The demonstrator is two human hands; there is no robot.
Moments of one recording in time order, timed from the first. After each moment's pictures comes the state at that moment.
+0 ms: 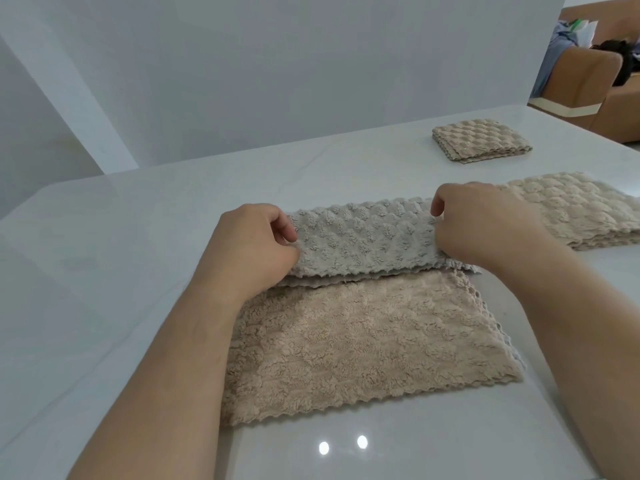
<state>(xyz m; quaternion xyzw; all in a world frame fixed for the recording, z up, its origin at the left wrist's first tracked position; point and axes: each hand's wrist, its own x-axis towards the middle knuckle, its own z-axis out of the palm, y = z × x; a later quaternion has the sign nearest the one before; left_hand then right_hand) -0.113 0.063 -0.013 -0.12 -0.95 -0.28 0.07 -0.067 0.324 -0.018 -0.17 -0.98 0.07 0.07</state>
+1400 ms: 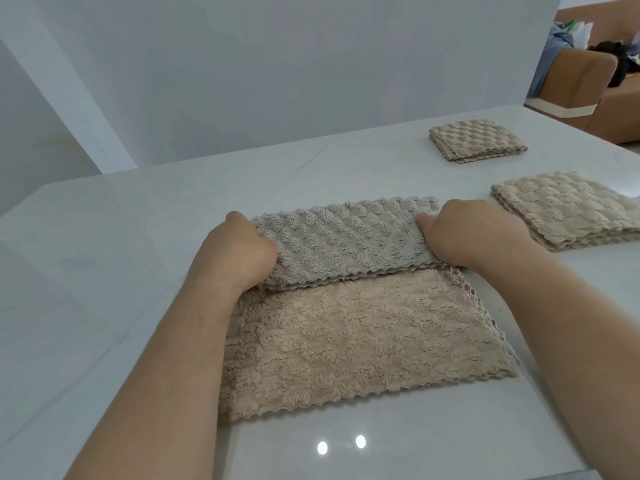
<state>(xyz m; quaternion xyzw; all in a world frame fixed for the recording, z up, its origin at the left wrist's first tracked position) -0.129 0.054 -0.022 0.03 -0.97 -0.25 0.01 -0.071 0.320 -0.029 -0.24 -0.97 0.08 -0.01</state>
